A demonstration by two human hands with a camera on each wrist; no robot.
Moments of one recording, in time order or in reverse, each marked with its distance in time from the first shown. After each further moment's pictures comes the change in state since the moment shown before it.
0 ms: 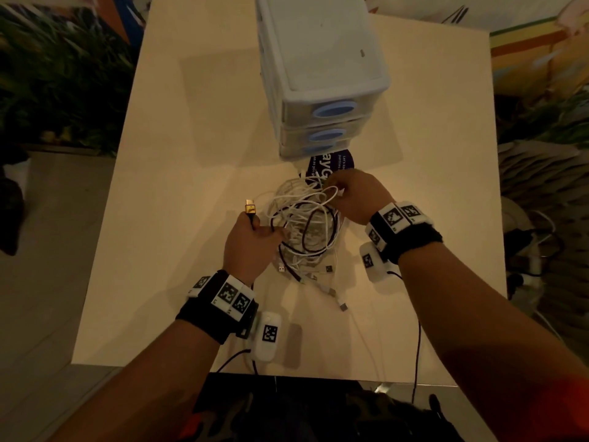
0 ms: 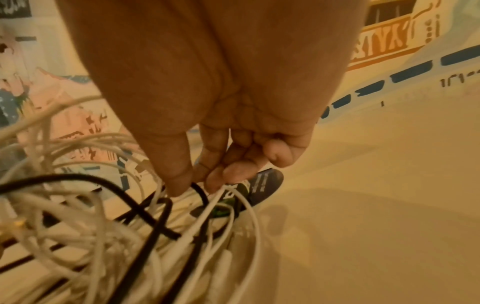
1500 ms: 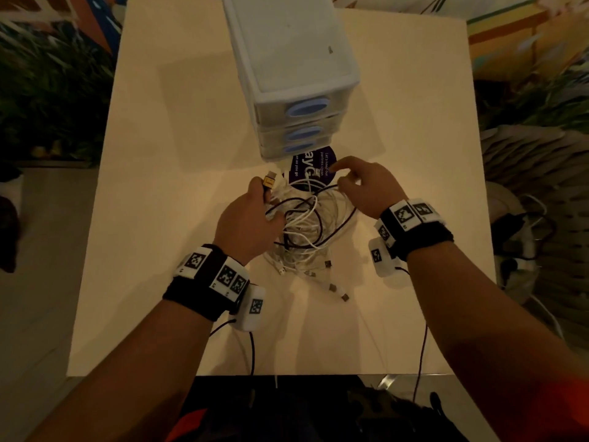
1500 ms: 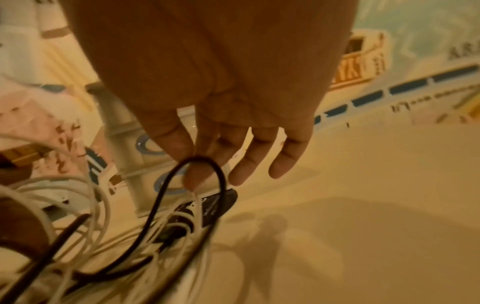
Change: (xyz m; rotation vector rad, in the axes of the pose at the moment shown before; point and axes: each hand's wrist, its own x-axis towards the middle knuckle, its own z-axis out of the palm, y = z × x) left_hand 0.014 0.046 0.000 0.503 -0.107 0.489; right_hand -0.017 0.041 -0.017 0.205 0.143 0.073
